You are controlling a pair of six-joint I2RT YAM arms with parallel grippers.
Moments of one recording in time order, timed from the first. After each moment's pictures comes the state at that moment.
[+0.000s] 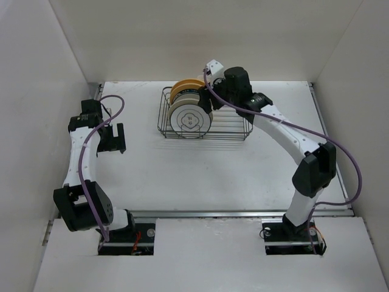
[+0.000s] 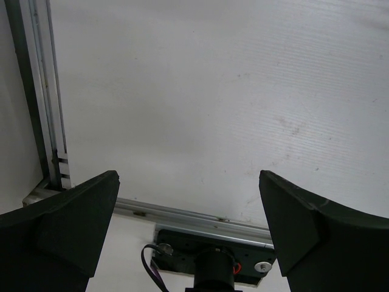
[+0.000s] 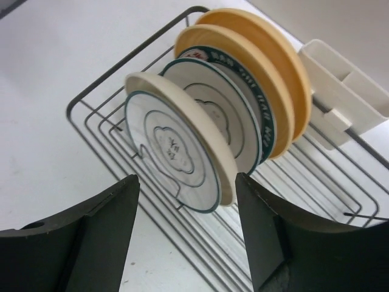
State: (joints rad) left arm 0.20 1.38 1.26 -1.08 -0.06 0.04; right arm 0.57 1.79 1.72 -0.34 -0.16 -0.09
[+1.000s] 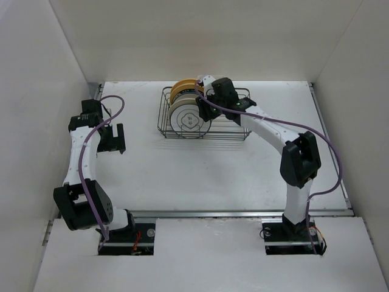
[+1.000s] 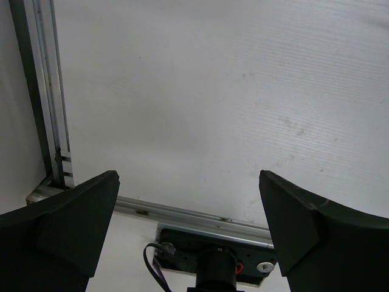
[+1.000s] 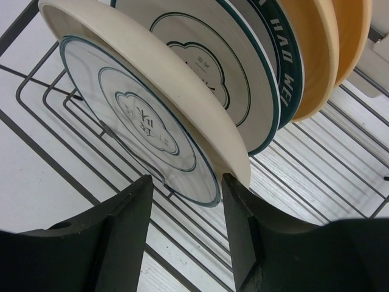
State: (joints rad) left arm 0.20 1.39 1.26 -1.08 -0.07 0.04; right arm 0.58 1.94 1.71 -0.38 -0.07 -0.04
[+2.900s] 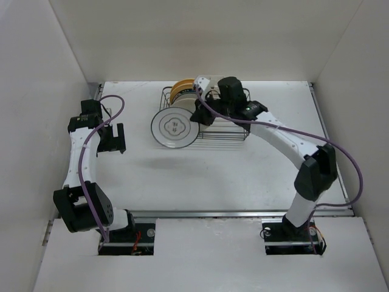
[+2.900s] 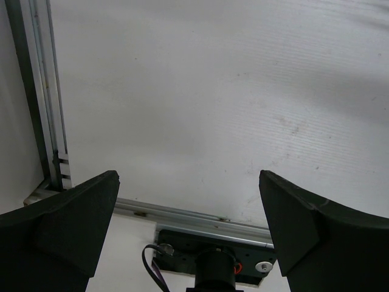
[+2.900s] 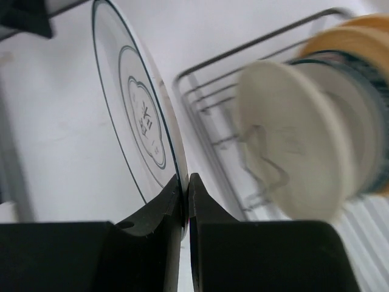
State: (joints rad) left arm 0.20 1.37 1.26 -1.08 -0.06 0.05; right arm 0.62 1.70 1.58 -0.31 -0.40 -0.17
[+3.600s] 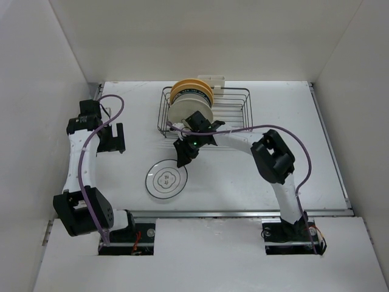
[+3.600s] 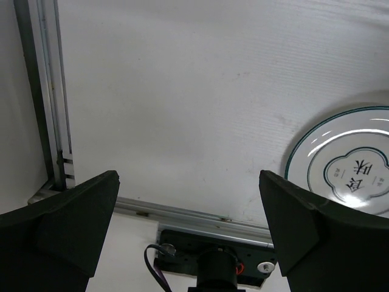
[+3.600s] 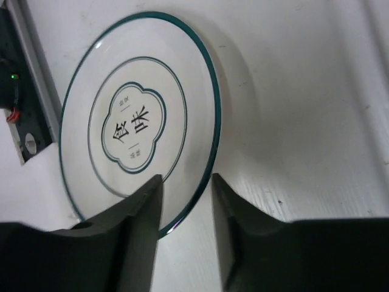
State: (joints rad) left arm 0.20 1.34 1.26 -1.09 -0.06 0.06; right arm 0.77 2.16 1.62 -0.44 -0.70 0.00
